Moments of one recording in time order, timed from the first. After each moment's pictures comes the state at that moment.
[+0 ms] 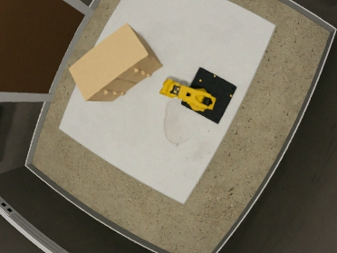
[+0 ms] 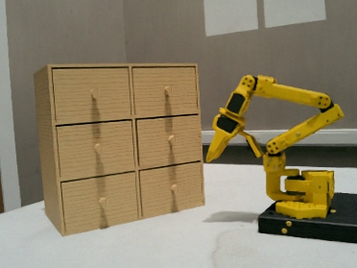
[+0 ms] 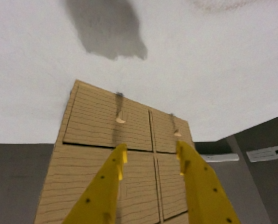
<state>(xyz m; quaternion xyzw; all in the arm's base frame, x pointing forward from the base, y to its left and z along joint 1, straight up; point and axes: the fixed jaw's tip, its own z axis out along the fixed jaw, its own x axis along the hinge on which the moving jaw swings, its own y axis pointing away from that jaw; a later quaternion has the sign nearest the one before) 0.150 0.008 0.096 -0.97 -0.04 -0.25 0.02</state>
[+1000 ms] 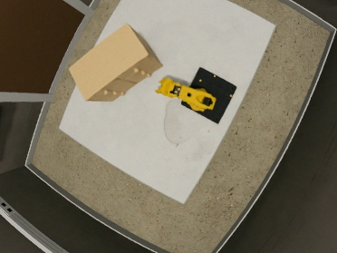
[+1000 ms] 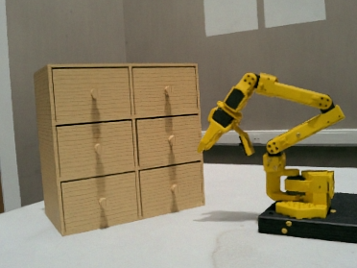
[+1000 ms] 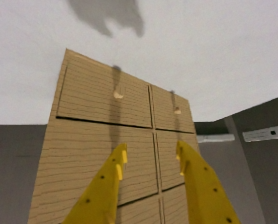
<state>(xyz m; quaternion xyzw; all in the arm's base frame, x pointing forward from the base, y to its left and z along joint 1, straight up) 0.167 0.010 0.114 -0.95 -0.03 -0.32 0.02</state>
